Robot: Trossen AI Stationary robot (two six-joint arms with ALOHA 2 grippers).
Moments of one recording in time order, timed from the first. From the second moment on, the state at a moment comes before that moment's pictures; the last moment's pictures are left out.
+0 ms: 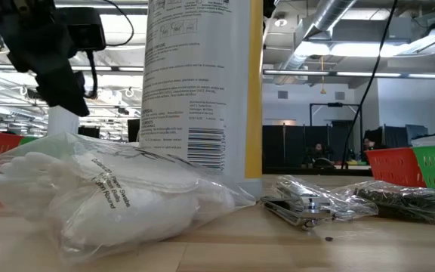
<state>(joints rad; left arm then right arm) -0.37 1.07 0.54 -0.30 -0.18 -0.70 -0.14 1.75 1.81 -0.98 -0.08 -0.10</state>
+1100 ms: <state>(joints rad) -0.37 1.51 0.54 0.17 -0.13 -0.50 -0.14 1.75 1.81 -0.98 -0.08 -0.10</state>
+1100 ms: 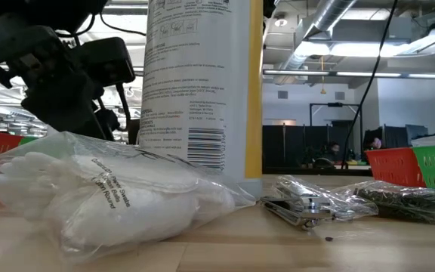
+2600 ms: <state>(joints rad) -0.37 1.47 0.54 0.18 -0.06 -0.50 -0.14 1.75 1.81 -0.98 -0.08 -0.11</state>
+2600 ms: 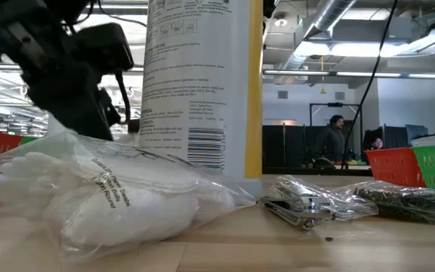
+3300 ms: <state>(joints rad) -0.37 1.02 0.54 -0.07 -0.21 -0.50 -0.14 1.75 1.81 -0.98 -0.08 -0.11</state>
